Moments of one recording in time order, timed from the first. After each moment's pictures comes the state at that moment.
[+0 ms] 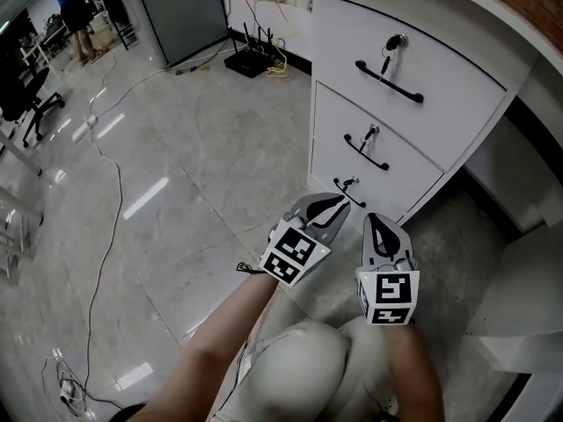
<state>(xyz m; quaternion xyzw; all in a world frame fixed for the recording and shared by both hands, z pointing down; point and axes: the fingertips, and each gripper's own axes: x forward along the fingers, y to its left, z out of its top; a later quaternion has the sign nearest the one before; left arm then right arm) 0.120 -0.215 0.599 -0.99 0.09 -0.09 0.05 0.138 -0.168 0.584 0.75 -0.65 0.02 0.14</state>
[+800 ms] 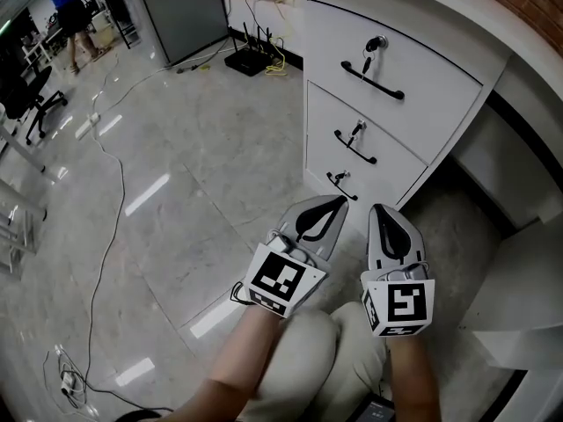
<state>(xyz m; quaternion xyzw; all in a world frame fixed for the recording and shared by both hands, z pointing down) 0.090 -0.157 0.491 -0.99 0.15 0.01 0.03 0.129 -0.128 0.495 0.75 -0.66 -0.03 0.07</state>
